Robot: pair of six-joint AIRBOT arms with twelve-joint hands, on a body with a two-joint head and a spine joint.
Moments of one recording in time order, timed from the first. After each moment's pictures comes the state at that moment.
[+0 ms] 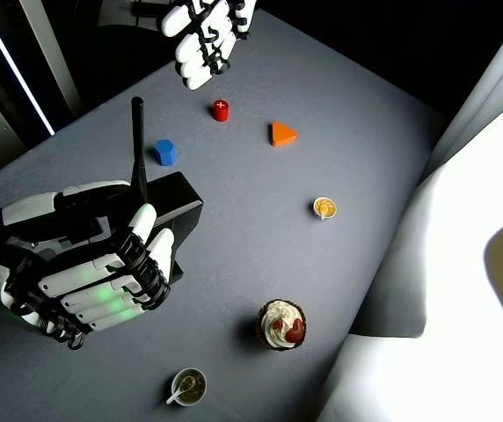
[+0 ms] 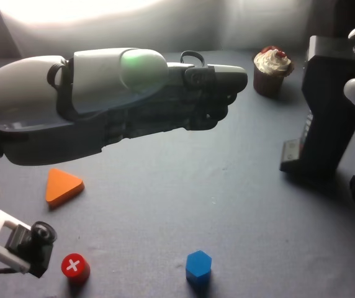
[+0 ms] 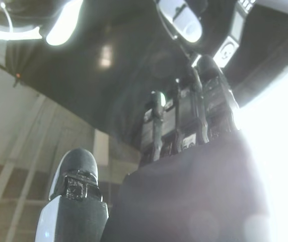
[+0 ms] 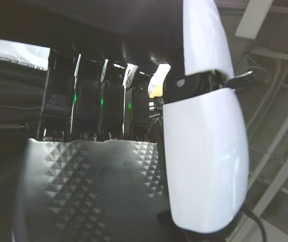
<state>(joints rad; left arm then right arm) 0.47 -0.41 0.91 0.75 -0.85 -0.95 -0.80 -1.22 1.26 0.48 1.63 0.24</state>
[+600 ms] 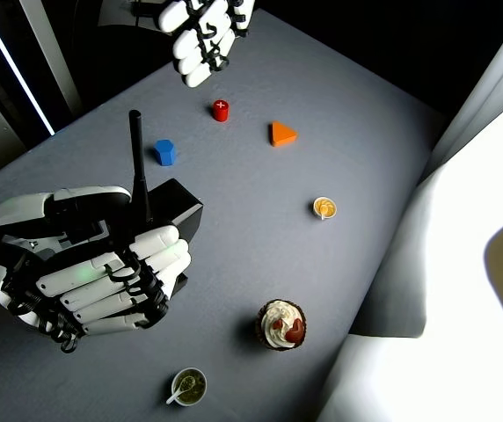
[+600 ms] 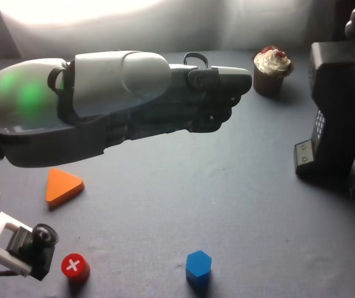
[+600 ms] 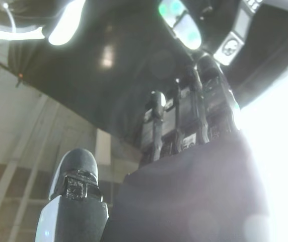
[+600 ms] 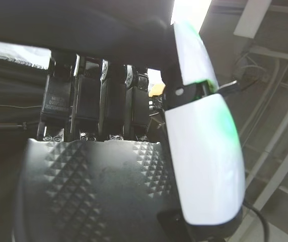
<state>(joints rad) 0.47 -0.41 0.90 0.75 -0.85 -0.95 -0.80 -1.22 1.26 0.48 1.64 0.23</state>
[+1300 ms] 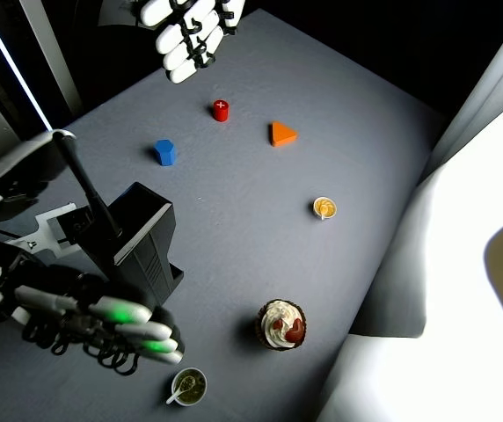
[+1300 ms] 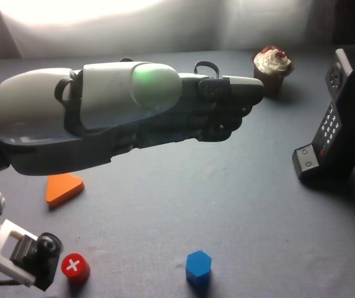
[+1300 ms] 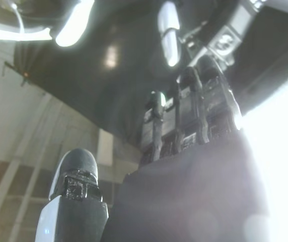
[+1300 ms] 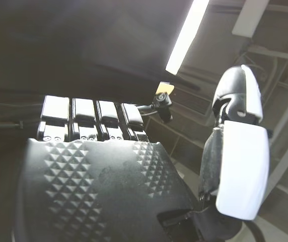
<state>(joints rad) 0.47 -0.41 0.87 0.76 -0.85 -0.94 -0.80 -1.19 1.26 0.48 1.64 0.23</state>
